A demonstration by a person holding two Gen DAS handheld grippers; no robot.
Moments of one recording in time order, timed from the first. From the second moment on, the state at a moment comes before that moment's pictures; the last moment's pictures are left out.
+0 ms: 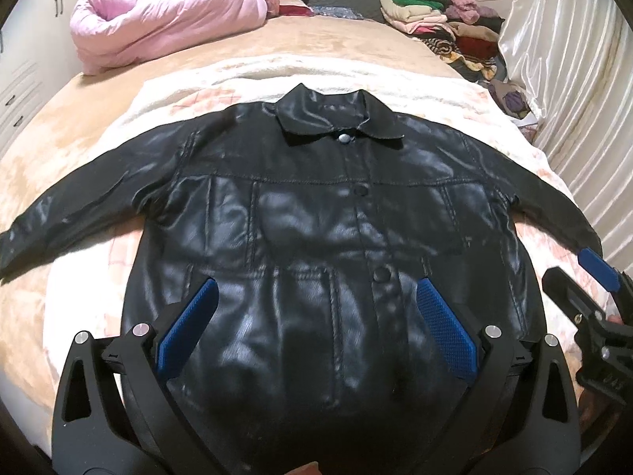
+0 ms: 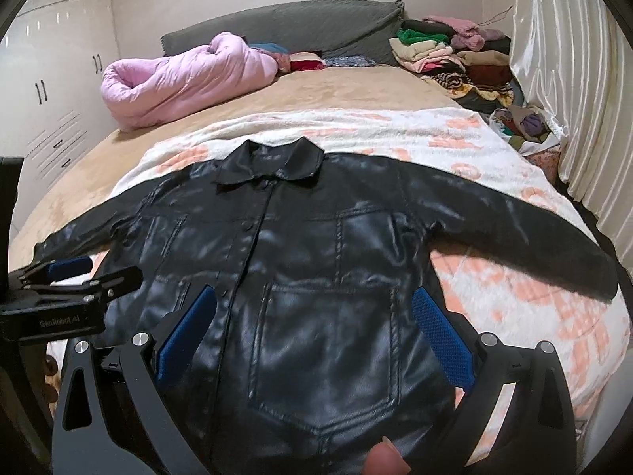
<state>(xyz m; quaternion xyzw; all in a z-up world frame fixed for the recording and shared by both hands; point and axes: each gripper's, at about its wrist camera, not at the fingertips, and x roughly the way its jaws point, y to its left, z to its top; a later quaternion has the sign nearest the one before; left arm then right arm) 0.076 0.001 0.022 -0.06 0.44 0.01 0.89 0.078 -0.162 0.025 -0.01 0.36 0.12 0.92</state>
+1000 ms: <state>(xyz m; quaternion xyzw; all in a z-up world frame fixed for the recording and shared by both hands) 0.210 -0.050 -0.004 -0.05 0.47 -0.02 0.88 0.177 -0.228 0.002 0.02 0.38 0.01 0.93</state>
